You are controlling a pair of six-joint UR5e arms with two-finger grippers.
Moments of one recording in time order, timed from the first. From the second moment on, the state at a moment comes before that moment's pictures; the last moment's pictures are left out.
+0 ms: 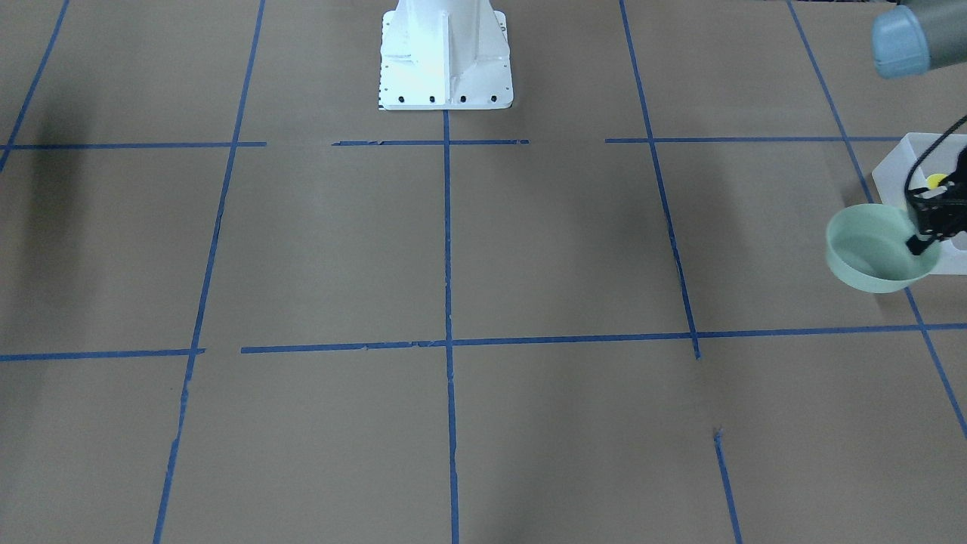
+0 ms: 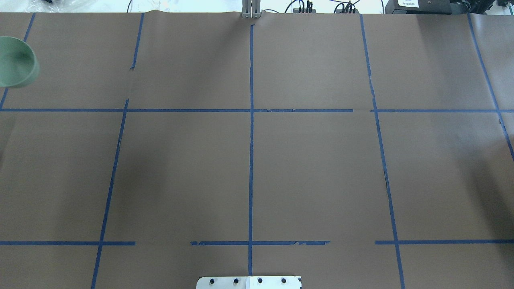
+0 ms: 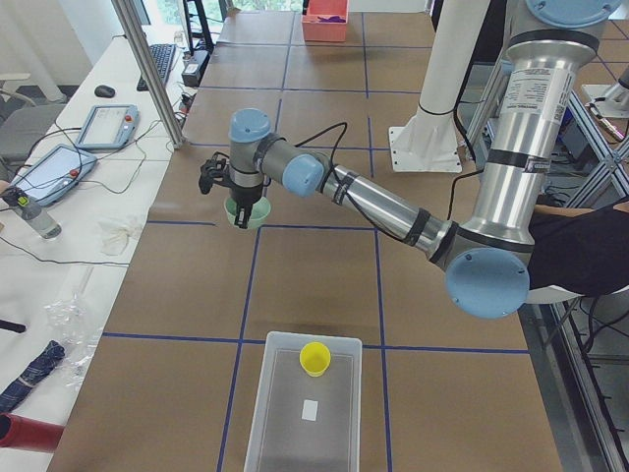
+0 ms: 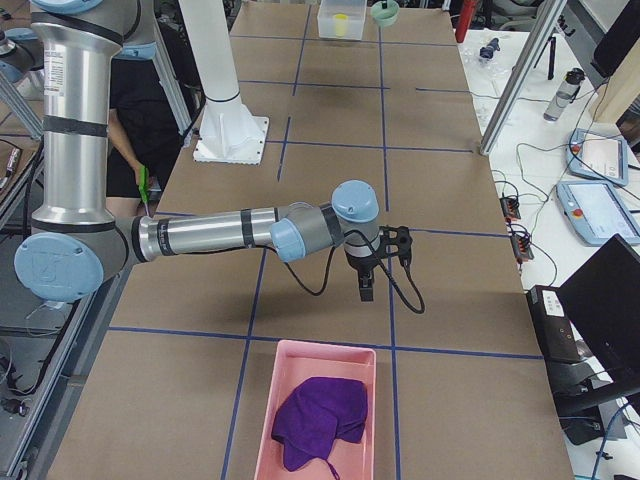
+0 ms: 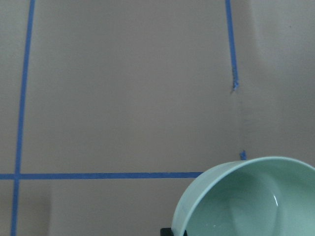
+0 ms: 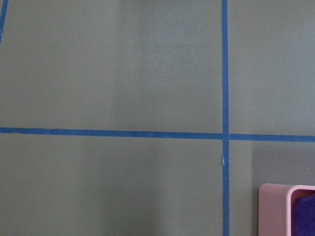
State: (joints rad) left arm -1.37 -1.74 -1.81 -1.62 -2.23 -0.41; right arm 1.45 -1.65 1.80 -1.36 2.30 0.31
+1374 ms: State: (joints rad) left arm -1.74 -1.60 -1.24 -1.70 -2.20 0.01; right arm 1.66 -1.65 1.62 -1.55 2.42 -0.04
